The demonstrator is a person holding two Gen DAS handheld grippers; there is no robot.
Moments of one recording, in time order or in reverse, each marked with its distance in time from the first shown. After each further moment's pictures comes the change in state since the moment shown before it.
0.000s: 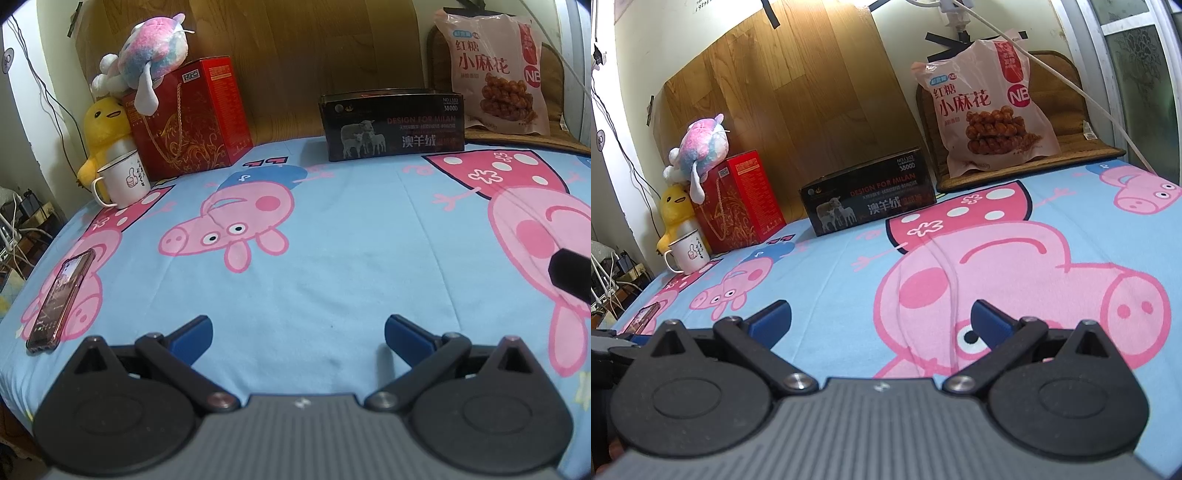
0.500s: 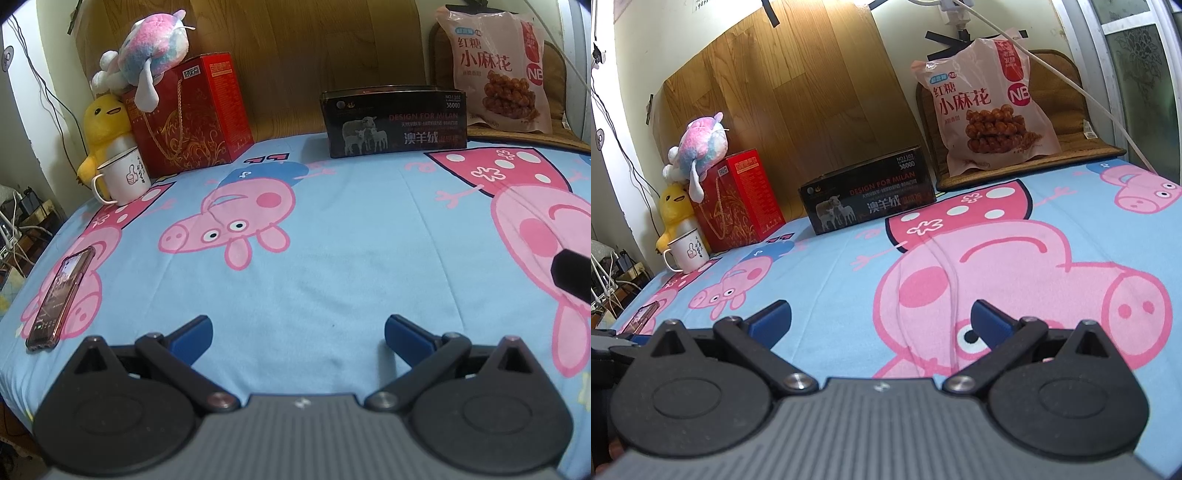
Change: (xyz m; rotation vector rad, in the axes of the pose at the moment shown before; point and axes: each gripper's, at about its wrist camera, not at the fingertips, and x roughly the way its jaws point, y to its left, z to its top) left arm 0.003 0.001 0.000 0.000 0.010 0.001; right arm 0.001 -0.001 0.000 0.002 0.004 0.001
